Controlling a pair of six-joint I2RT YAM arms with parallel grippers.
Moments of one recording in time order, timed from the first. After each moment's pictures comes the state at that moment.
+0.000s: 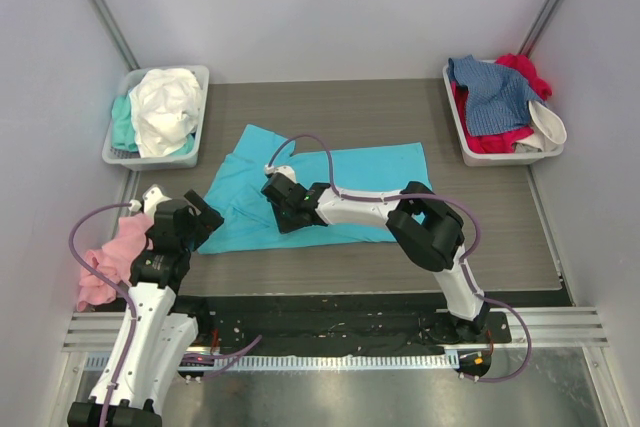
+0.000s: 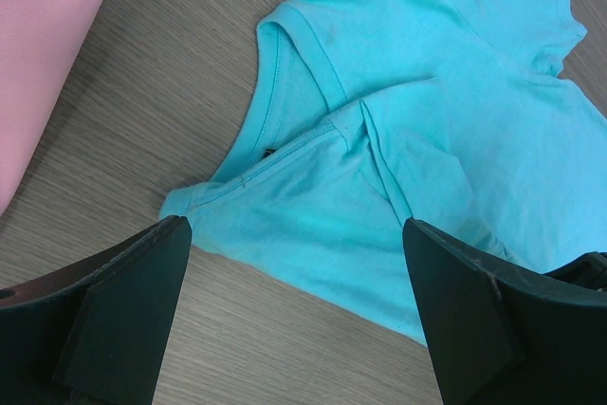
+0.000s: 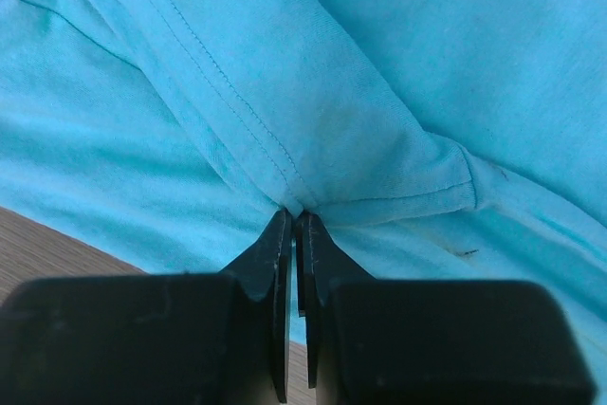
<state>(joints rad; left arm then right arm) -0.07 0.58 0.50 -0.60 -0.24 -0.75 1.03 2.10 1.49 -0.36 0.14 0.58</state>
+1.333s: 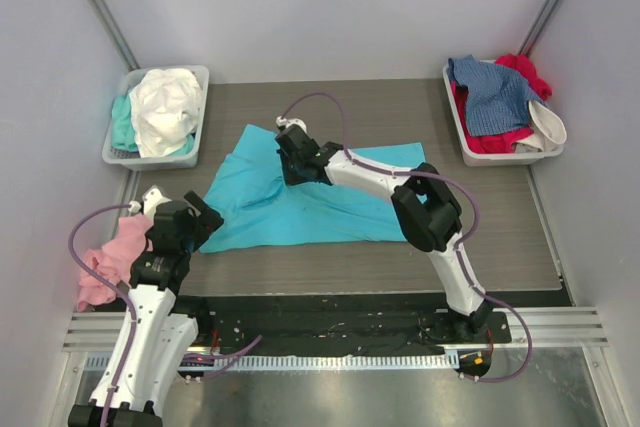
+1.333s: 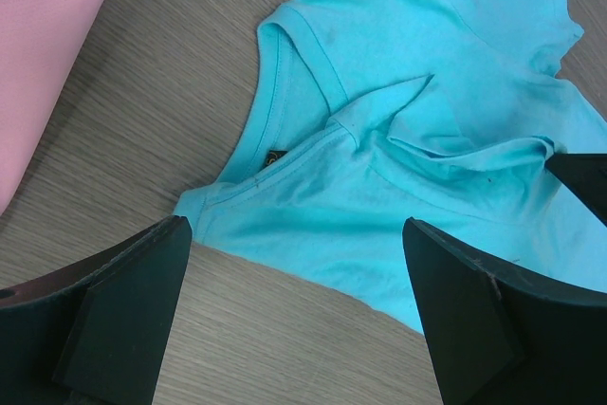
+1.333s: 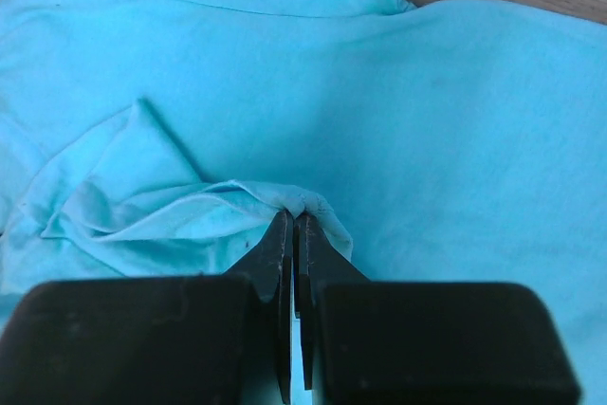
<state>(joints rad) -0.07 0.57 0.49 -0.60 -0.24 -0.75 0.84 2.17 1.74 -0.38 0.15 0.46</state>
